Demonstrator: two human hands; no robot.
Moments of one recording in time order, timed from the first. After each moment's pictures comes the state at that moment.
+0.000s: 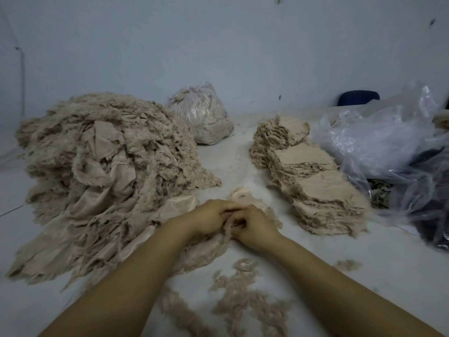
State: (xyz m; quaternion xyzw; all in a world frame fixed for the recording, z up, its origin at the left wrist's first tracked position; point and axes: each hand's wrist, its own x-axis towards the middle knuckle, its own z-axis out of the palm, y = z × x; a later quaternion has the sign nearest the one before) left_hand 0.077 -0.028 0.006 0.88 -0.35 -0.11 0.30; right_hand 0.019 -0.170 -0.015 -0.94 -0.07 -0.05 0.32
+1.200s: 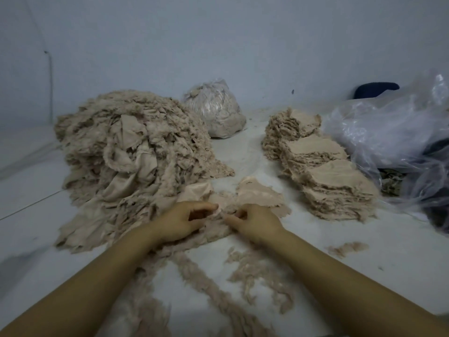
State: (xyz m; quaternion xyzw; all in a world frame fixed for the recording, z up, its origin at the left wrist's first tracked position) left_hand 0.036 0.062 0.000 0.88 -0.30 -0.08 0.35; right_hand -0.017 -0.138 0.001 -0.95 0.01 0.03 0.33
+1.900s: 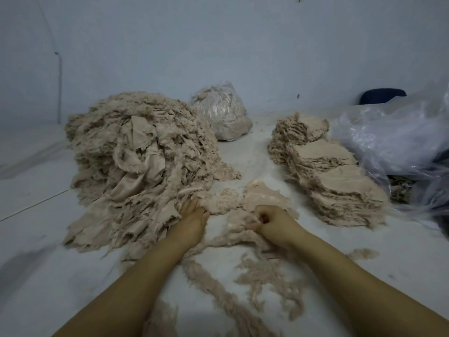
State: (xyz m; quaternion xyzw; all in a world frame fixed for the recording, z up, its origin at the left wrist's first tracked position) left_hand 0.054 0.052 -0.042 0.98 -0.14 0.00 0.12; right_hand -0.022 -0.156 0.001 -0.89 -0.01 0.01 0.46
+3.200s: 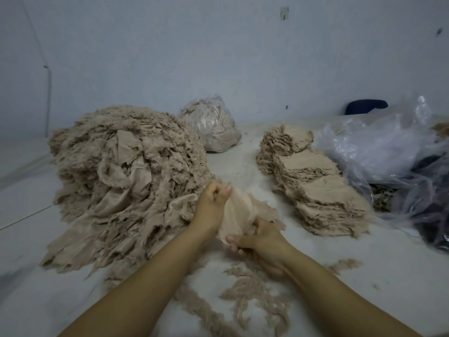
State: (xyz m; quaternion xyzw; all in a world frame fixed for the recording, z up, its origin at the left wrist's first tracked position) left_hand 0.027 -0.033 0.029 0.74 -0.14 0.07 0.65; right_hand -0.035 -0.153 0.002 -0.59 0.01 0.10 0.80
